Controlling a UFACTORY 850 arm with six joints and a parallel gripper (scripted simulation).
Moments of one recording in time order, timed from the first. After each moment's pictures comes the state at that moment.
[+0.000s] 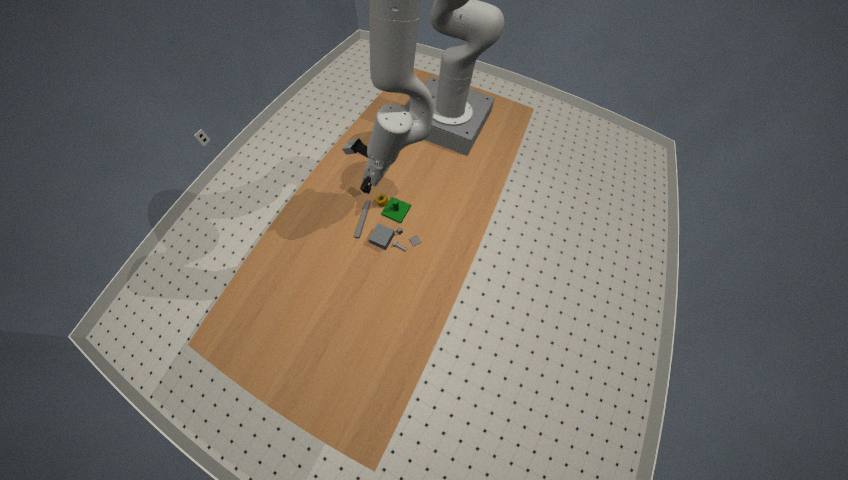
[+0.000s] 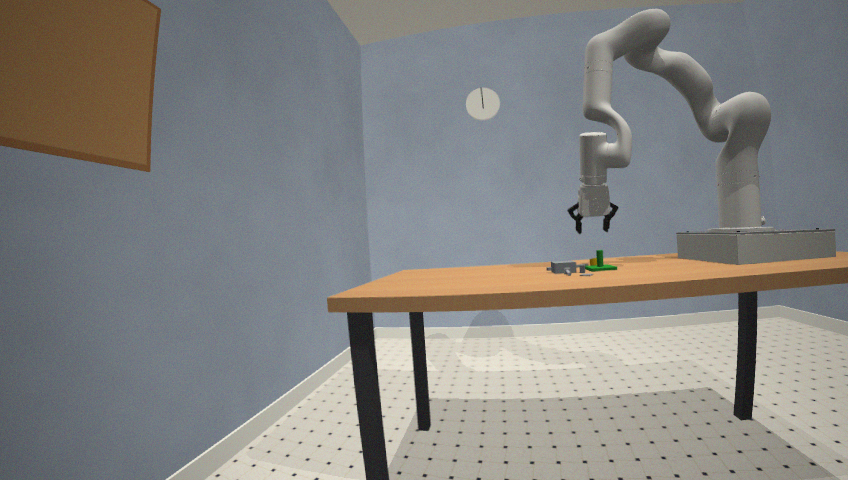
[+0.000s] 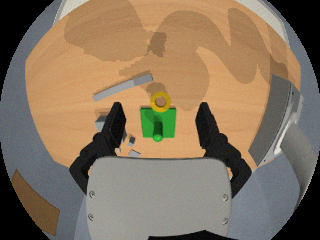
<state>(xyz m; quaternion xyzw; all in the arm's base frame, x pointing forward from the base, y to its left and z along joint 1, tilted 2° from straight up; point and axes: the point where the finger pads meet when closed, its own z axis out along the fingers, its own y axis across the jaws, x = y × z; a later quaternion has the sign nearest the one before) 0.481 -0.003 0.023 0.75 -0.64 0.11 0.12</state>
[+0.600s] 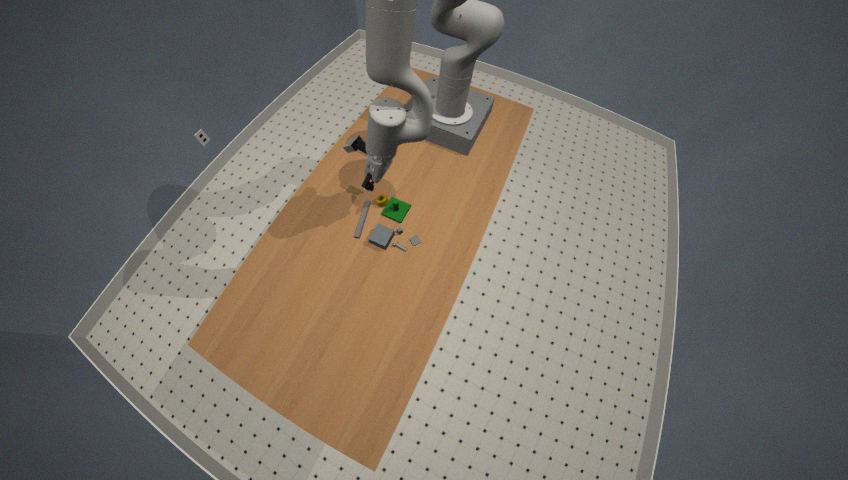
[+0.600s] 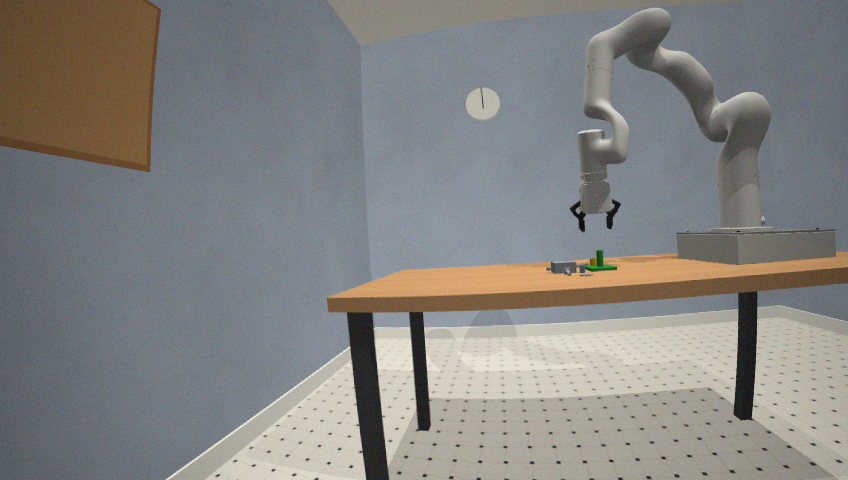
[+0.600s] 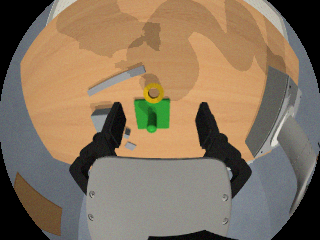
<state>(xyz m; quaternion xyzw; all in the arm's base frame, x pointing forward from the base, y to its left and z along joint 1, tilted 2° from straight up) 0.470 0.003 0.029 0.76 -0.64 0.07 0.11</state>
